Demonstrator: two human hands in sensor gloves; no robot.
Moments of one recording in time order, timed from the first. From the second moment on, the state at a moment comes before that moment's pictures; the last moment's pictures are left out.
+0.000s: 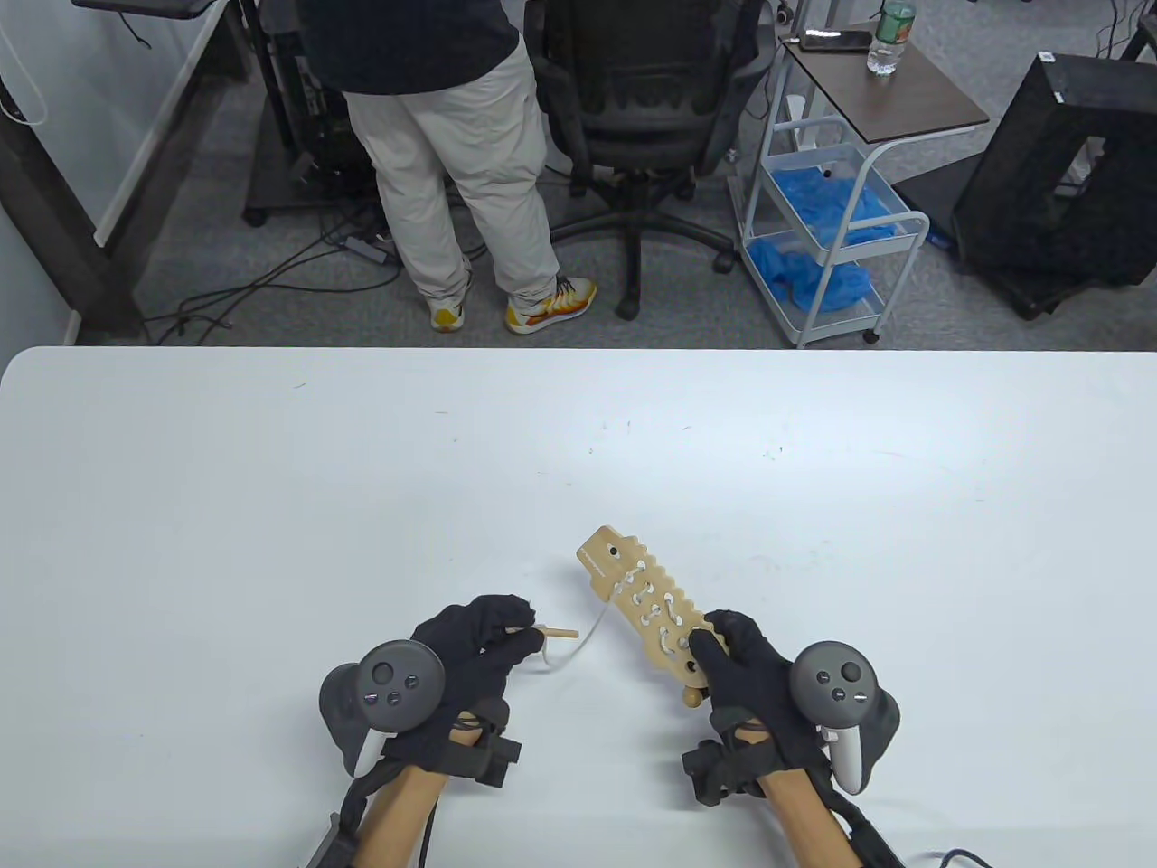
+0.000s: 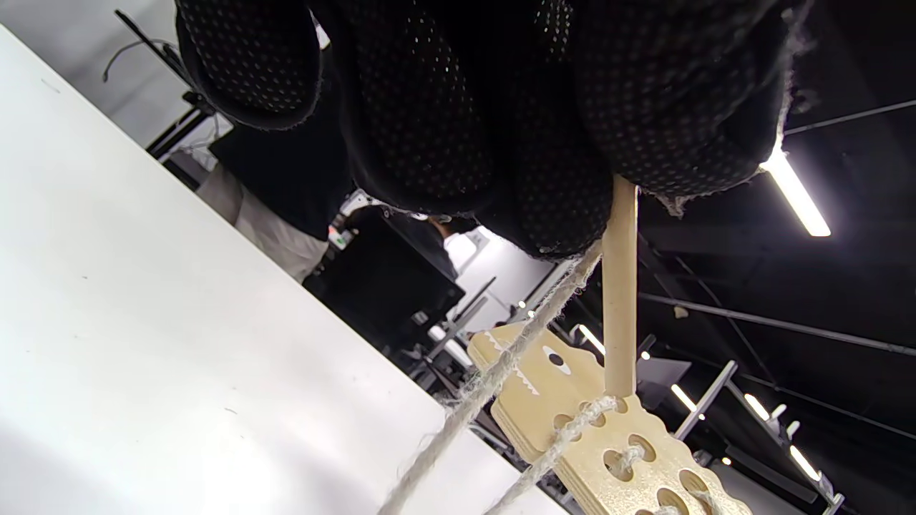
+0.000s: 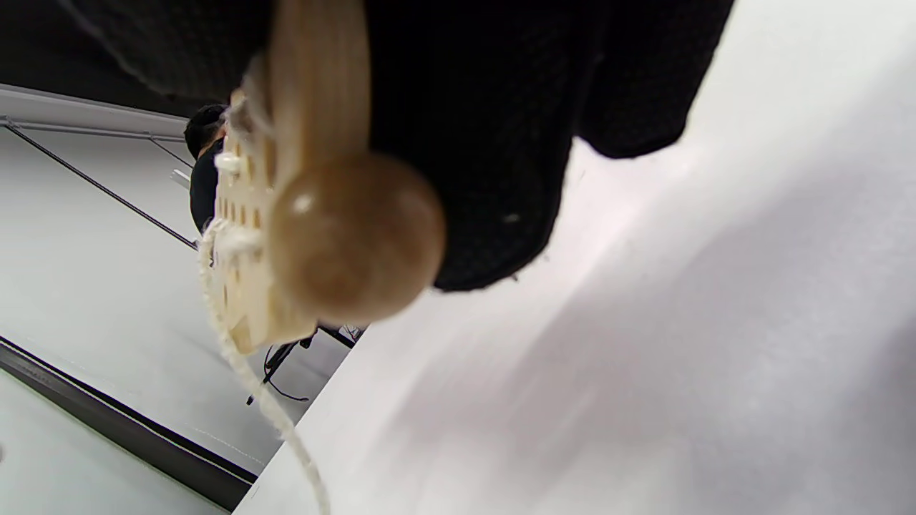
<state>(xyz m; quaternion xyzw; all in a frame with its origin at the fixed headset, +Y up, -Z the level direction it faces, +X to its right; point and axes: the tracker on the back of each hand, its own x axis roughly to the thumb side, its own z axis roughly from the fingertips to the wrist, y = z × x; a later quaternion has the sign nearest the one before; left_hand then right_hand) -0.172 -0.695 -0.240 0.13 -0.09 0.37 0.92 0.164 -0.737 -0.224 -0.06 -0.05 0.87 0.49</state>
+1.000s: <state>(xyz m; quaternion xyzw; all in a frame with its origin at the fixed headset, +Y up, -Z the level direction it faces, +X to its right) -0.163 -0.690 -0.232 0.16 -0.10 0.29 0.94 0.134 -0.731 -0.219 0.05 -0.01 0.90 0.44</state>
